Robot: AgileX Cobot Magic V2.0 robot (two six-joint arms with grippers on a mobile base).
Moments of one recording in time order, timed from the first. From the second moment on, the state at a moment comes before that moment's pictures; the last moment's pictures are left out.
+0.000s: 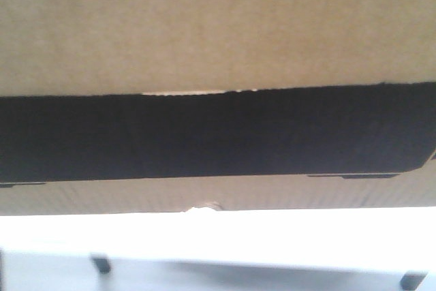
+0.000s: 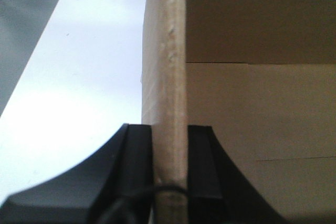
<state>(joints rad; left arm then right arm) -0.15 0.69 -1.11 -0.11 0.91 -0.02 0.24 0.66 -1.02 0.05 0.77 0.07</state>
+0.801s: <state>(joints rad) -0.15 0.69 -1.11 -0.11 0.91 -0.02 0.24 0.66 -1.02 0.05 0.77 0.07</state>
